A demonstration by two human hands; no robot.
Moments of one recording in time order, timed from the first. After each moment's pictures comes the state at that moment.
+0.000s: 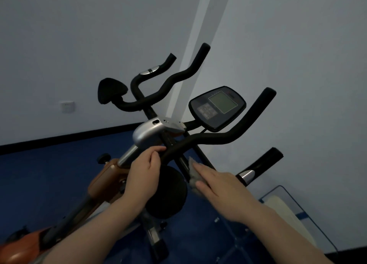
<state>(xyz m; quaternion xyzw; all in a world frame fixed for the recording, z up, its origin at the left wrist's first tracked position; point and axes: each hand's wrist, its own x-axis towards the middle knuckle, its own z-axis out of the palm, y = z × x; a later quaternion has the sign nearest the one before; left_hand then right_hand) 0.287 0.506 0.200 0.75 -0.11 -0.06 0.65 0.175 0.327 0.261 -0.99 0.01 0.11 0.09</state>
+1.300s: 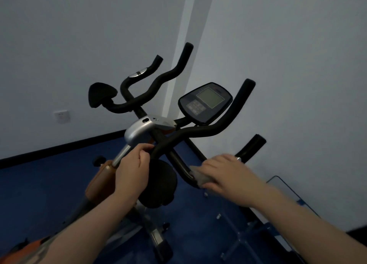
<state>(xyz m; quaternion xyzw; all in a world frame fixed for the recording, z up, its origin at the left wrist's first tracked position) 0.282 0.512 0.199 0.81 -0.13 0.00 0.57 0.155 0.294 0.275 -0.99 -0.10 0.02 -0.10</state>
